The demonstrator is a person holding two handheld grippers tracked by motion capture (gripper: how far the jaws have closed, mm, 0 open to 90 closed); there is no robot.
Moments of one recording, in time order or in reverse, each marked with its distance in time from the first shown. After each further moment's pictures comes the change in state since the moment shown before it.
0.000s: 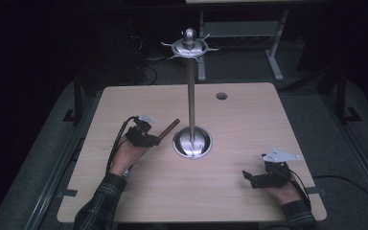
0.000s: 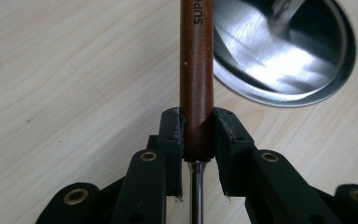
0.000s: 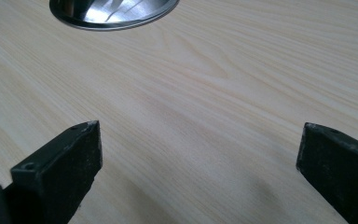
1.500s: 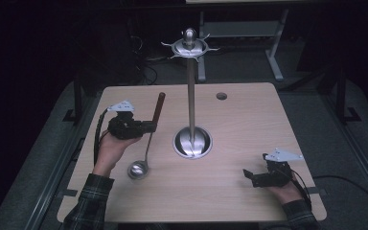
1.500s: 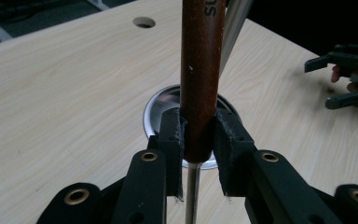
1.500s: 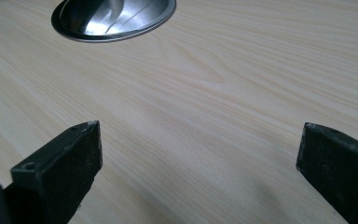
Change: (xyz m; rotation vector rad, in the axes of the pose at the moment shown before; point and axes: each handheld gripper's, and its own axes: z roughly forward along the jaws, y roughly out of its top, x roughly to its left) left arm -0.011 0.014 -0.085 -0.334 -0.152 0.004; right arm -0.004 -0.002 -0.002 -0.031 0.009 0.041
